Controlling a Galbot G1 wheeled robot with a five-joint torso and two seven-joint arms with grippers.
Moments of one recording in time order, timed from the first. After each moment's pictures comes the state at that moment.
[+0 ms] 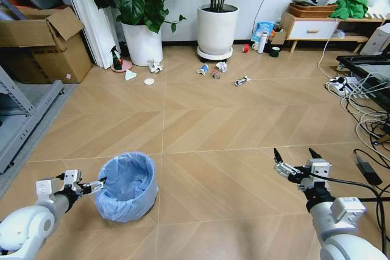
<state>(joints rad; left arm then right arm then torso) 1.42 -0.96 -0.73 -1.82 -0.68 0.64 0.04 -1.72 1.37 0.72 2.34 0.22 -0.22 0.02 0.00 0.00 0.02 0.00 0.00</state>
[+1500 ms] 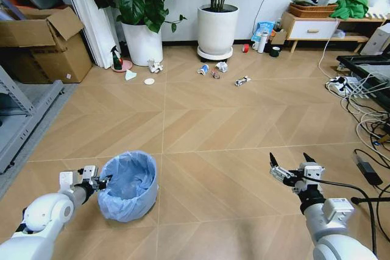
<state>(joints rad) 1.30 -0.93 -0.60 -1.75 -0.70 0.66 0.04 -1.71 1.38 0.70 2.31 0.19 -0.22 0.03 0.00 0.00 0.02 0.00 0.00</state>
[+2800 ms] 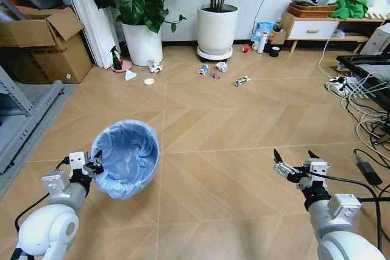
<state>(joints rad) 1.46 -1.13 -0.72 -2.14 -0.60 0.49 -0.19 -1.69 1.38 0.72 2.33 0.22 -0.28 0.04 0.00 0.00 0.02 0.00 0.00</state>
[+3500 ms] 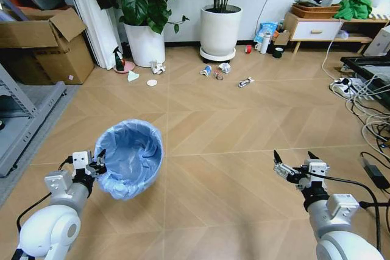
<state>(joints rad) 1.47 -1.13 -0.71 -2.16 -0.59 0.49 -0.18 -1.69 1.39 0.72 2.32 0.21 -0.28 0.04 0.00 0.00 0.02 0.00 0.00</state>
